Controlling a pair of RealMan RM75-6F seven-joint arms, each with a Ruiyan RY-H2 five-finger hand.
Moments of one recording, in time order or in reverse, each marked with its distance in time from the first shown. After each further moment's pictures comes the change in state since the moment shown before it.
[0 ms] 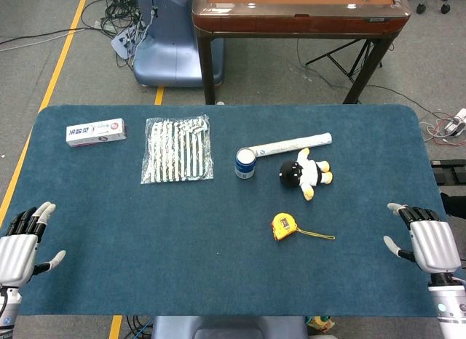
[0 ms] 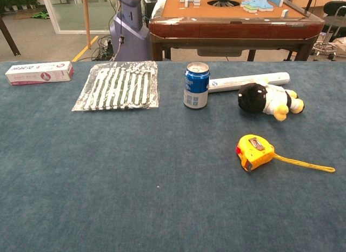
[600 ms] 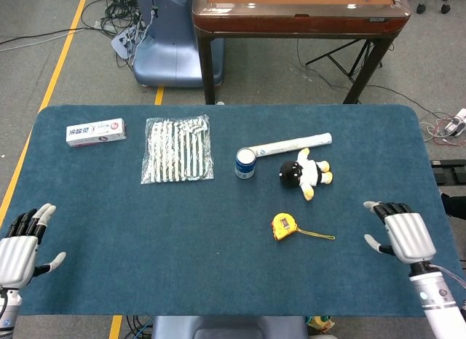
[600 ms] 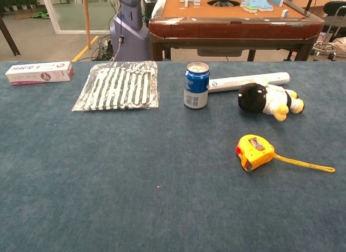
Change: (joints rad) left arm 0.009 0.003 0.007 -0.006 0.004 0.011 -0.003; right arm 0.103 -0.012 0.001 -0.017 -0.019 -0.152 -0.050
